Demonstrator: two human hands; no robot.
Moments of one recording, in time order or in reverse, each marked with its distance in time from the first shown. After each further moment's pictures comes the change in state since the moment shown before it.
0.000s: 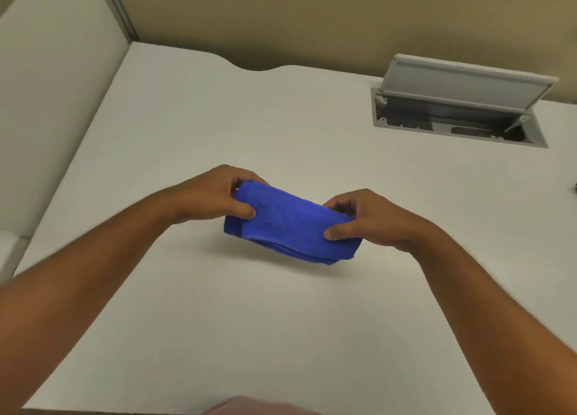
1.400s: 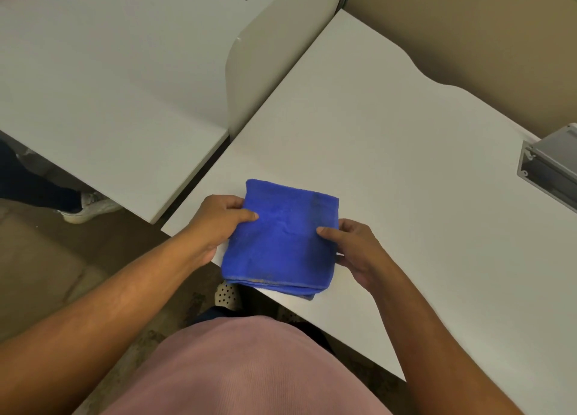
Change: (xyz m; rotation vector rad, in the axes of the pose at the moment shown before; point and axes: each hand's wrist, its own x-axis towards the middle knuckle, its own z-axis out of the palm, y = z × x) left_hand -0.257 -0.234 0.016 -0.872 0.706 -0.395; right_hand 0.040 -0.110 0.313 0.318 0.089 0.284
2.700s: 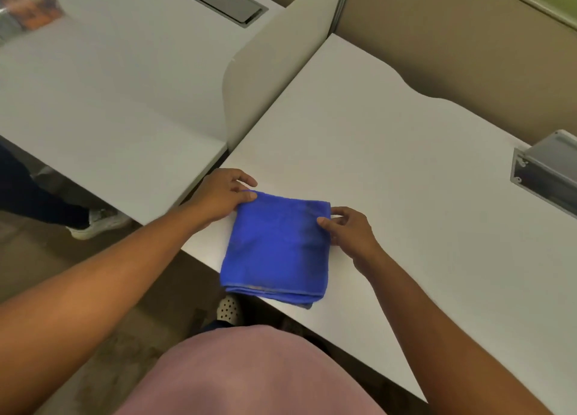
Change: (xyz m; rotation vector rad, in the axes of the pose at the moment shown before) left_hand 0.033 0.039 -0.010 0.424 -0.001 0.286; right_hand 0.040 0.001 -0.015 -0.133 0.073 -0.234
